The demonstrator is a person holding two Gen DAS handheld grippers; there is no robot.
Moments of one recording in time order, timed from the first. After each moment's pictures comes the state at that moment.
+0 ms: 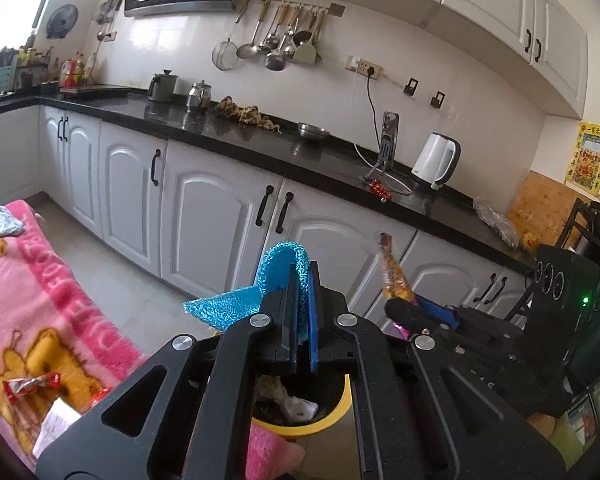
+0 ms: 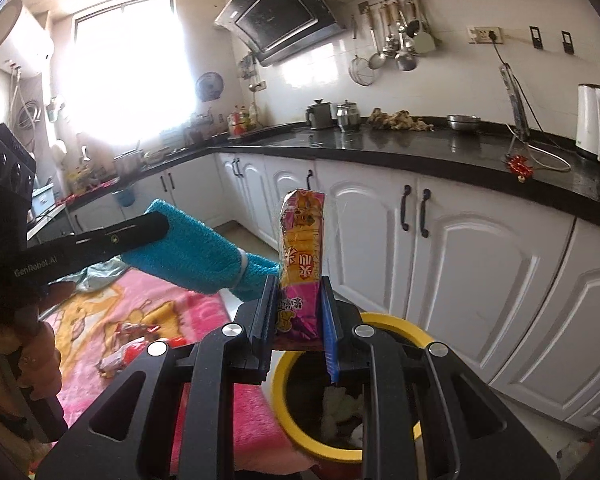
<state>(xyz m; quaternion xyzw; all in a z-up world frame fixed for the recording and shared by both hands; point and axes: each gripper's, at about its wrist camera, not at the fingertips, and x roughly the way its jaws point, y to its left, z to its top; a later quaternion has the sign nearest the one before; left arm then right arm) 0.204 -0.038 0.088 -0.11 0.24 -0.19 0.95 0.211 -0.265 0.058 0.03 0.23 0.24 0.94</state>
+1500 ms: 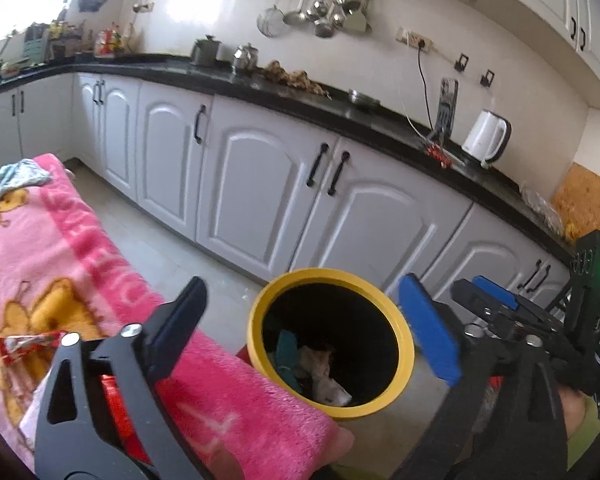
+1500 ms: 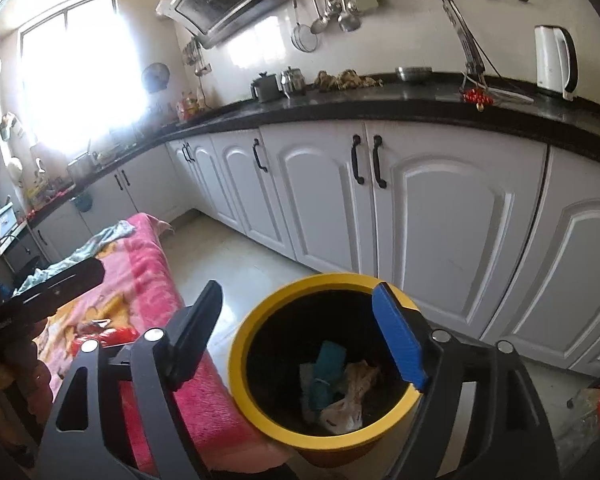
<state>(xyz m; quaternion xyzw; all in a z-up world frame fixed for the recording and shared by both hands) 0.215 -0.010 0.023 -0.11 0.29 -0.11 0.94 0.234 -0.280 -0.003 0.06 0.28 0.17 0.94</state>
